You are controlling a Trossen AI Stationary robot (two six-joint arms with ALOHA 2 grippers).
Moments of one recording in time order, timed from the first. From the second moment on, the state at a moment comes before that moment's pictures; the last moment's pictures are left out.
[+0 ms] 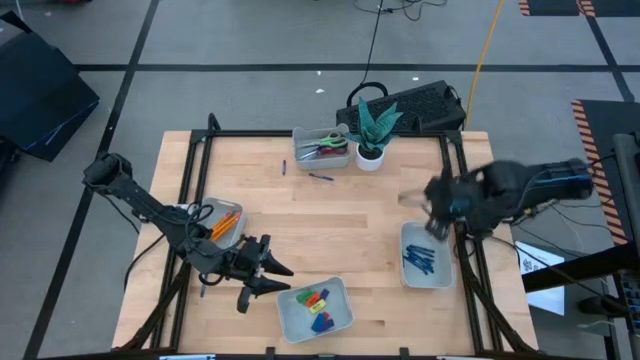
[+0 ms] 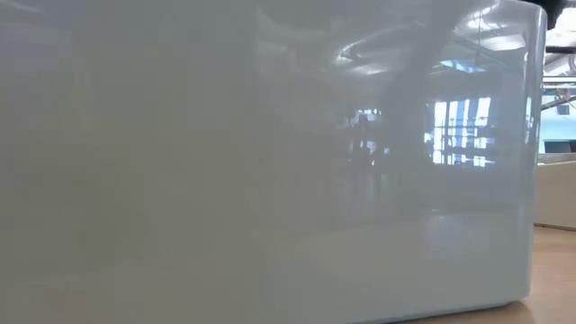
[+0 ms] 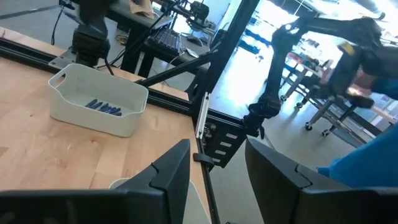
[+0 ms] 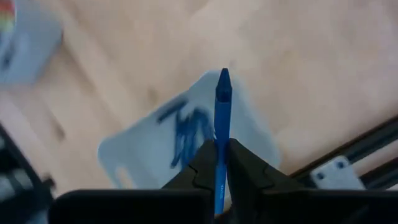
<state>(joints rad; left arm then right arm) -0.63 1.26 0.78 0.39 -0.37 -0.50 0.23 1.03 1.18 -1.47 0.07 0.84</state>
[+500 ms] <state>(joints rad) -0.63 1.26 0.78 0.39 -0.37 -0.50 0.60 1.61 1.14 -1.38 0.13 0.85</state>
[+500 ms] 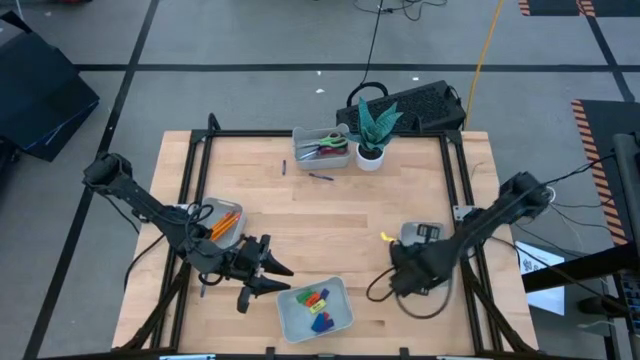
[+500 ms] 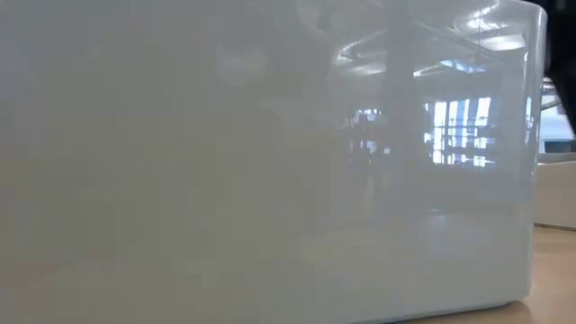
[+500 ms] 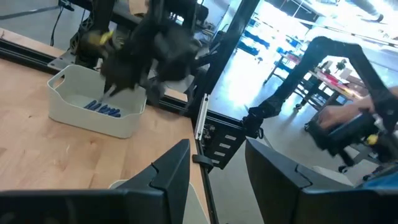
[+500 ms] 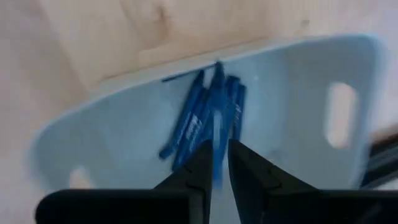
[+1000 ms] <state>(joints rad) -0.63 1.26 0.78 0.39 -0.37 -0.50 0.55 1.46 1.06 -1.34 0.08 0.80</state>
